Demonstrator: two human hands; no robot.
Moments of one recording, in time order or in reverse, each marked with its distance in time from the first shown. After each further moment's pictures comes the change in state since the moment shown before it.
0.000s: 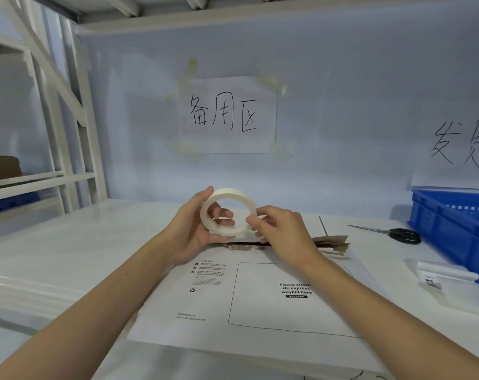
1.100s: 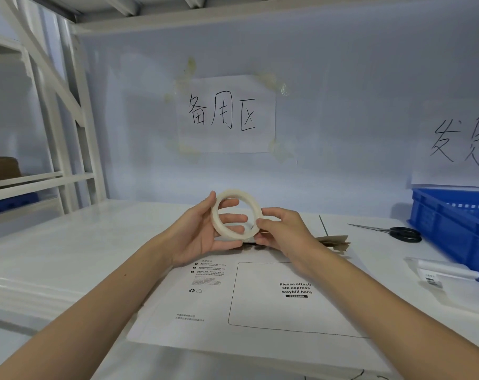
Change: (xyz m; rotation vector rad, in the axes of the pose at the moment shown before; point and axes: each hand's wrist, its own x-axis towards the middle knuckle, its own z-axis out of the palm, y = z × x) left_hand -0.002 0.001 0.003 -0.099 -0.117 -0.194; right_hand 0.005 0.002 0.000 0.482 -0.031 0.358
